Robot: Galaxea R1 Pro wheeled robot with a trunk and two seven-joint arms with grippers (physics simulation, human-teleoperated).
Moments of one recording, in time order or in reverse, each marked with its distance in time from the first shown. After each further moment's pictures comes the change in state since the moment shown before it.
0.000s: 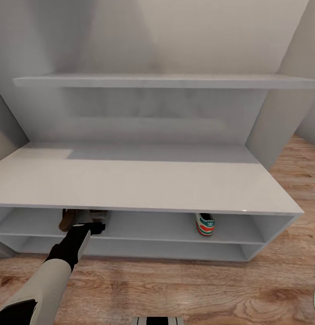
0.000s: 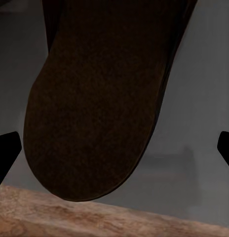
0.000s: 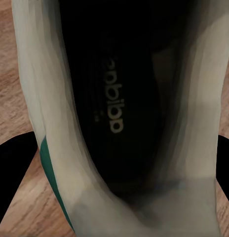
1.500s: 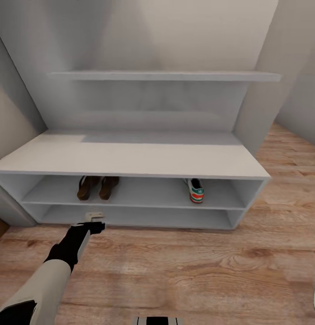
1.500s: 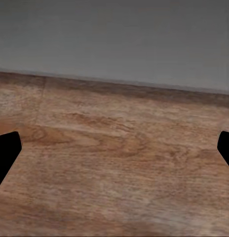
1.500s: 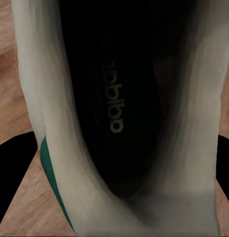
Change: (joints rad) left arm 0.005 0.000 0.004 -0.014 0.000 -0.003 -0.001; right arm 0.000 0.000 0.000 0.000 -0.001 0.000 0.000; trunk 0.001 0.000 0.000
